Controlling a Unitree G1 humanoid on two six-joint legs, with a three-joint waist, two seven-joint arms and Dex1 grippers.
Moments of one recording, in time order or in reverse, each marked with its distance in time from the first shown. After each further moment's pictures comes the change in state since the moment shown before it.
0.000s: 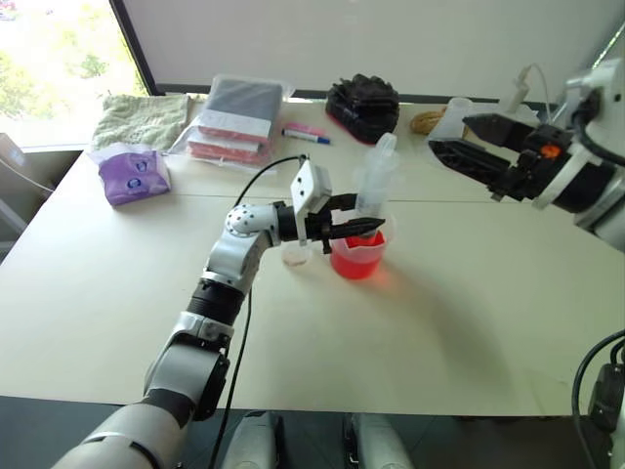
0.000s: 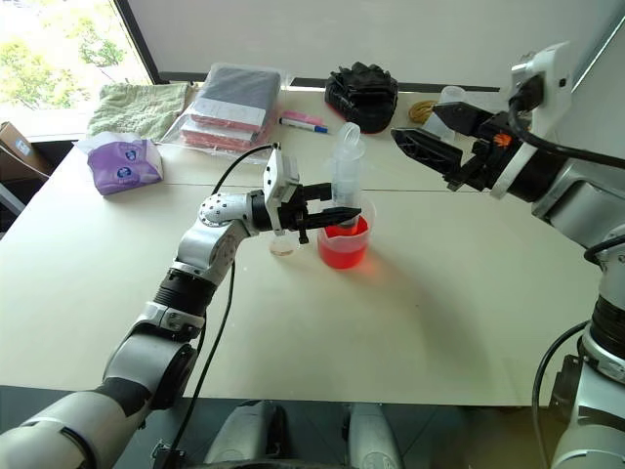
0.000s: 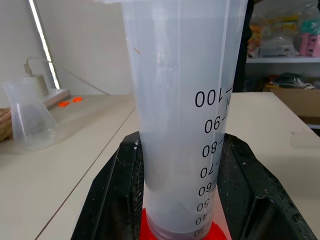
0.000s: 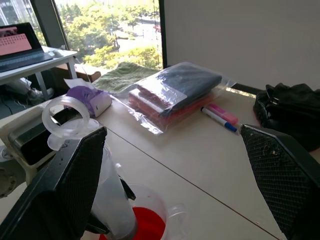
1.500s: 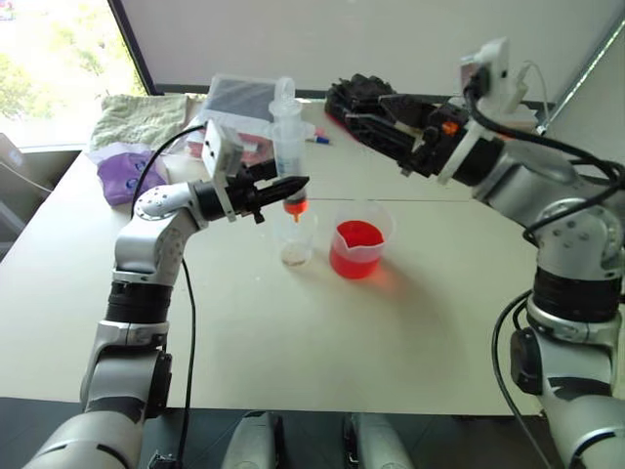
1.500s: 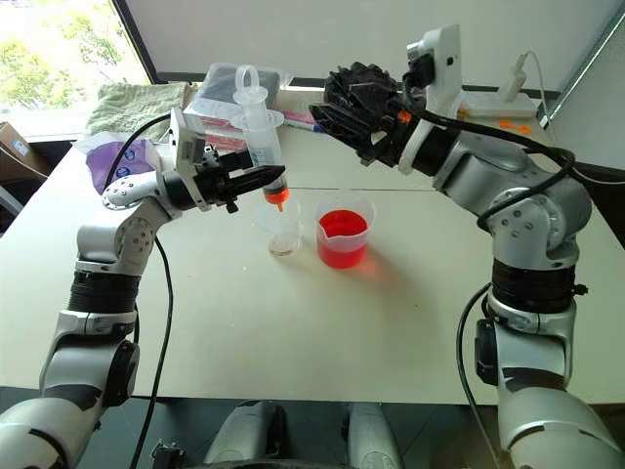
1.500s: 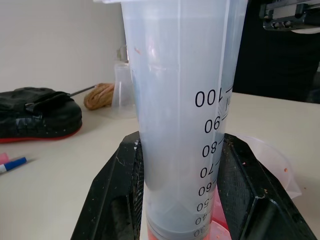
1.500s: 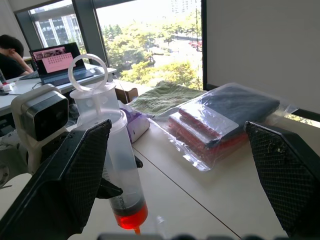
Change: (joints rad) left arm 0.088 0.279 0.182 -0.260 -0.150 0.296 0.108; right arm -0.256 0.336 0.261 0.119 -0.190 -0.085 -0.107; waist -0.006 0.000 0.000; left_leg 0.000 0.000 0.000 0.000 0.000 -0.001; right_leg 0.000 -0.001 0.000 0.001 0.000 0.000
